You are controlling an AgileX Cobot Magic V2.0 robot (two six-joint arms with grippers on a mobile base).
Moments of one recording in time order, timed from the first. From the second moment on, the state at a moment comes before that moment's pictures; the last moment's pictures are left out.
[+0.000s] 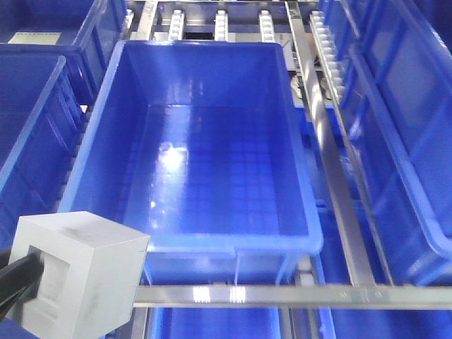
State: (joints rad) left arm -0.59 0.39 -0.32 0.15 0.21 -0.37; right arm -0.02 -0.02 0.03 -0.04 0.21 -0.01
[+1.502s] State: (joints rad) left arm -0.59 0.39 -0.32 0.15 0.21 -0.37; right arm -0.02 -0.02 0.03 -0.04 0.21 -0.01
